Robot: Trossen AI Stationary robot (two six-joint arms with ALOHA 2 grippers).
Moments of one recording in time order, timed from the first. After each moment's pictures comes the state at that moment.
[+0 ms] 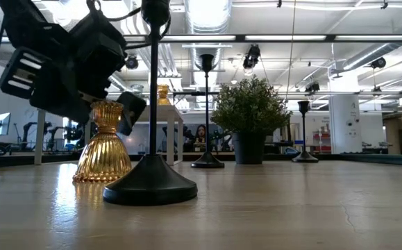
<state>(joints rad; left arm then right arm) 0.01 1.40 0.47 0.26 0.54 0.26 -0.35 0.49 1.12 -0.68 0.32 0.08</state>
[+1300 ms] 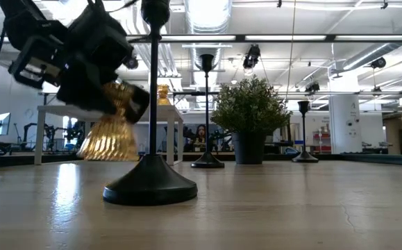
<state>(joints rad) 0.00 1.39 0.48 0.37 0.51 0.16 -0.35 0.49 1.12 -0.68 0.32 0.08</state>
